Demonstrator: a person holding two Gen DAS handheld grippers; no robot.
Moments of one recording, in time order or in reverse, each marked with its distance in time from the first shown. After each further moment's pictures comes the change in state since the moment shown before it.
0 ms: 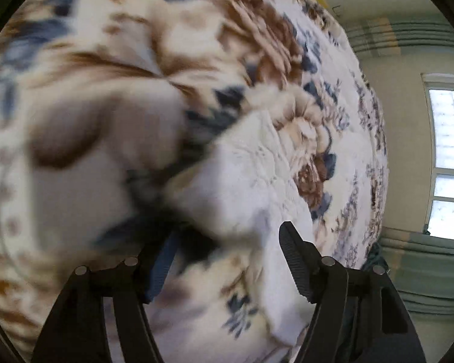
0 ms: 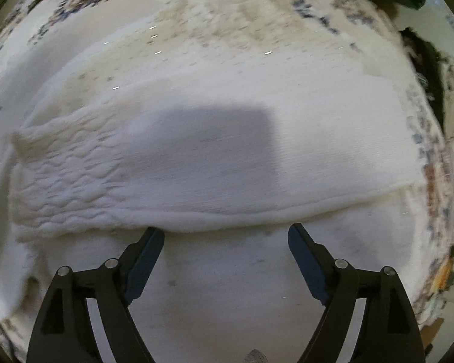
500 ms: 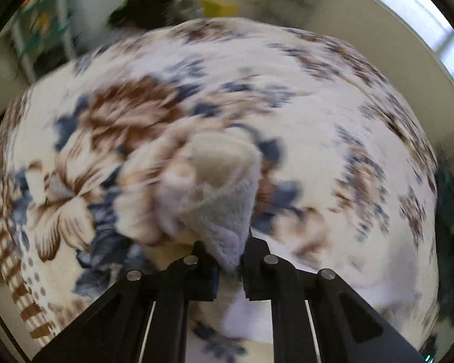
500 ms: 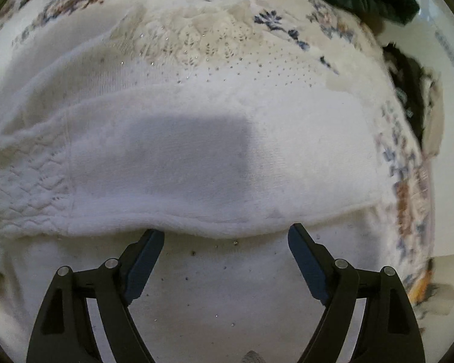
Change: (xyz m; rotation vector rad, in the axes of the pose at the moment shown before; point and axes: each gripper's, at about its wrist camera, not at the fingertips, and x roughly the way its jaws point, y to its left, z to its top) left arm -0.004 -0.159 -0.065 0.613 -0.222 0.272; right arm 0.014 -0.047 0.014 -0.012 -0.029 -0.047
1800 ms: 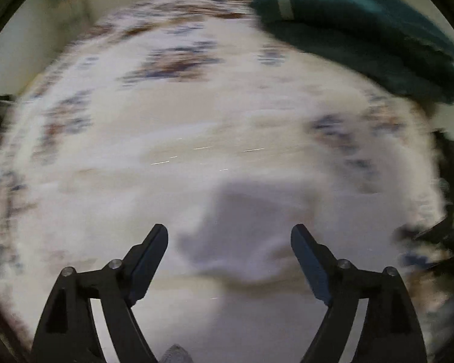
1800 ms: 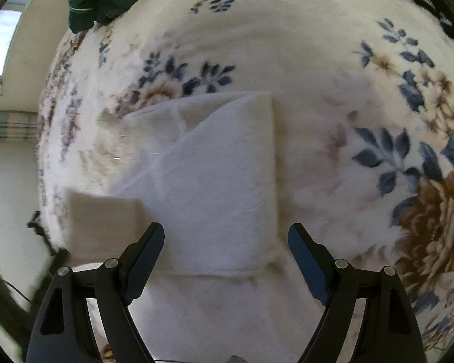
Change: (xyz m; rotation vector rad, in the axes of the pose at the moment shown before) left arm -0.057 -0.400 -0.296 0.771 0.100 -0.051; right arm 0.052 -0.297 0.075 0.281 0.153 0.669
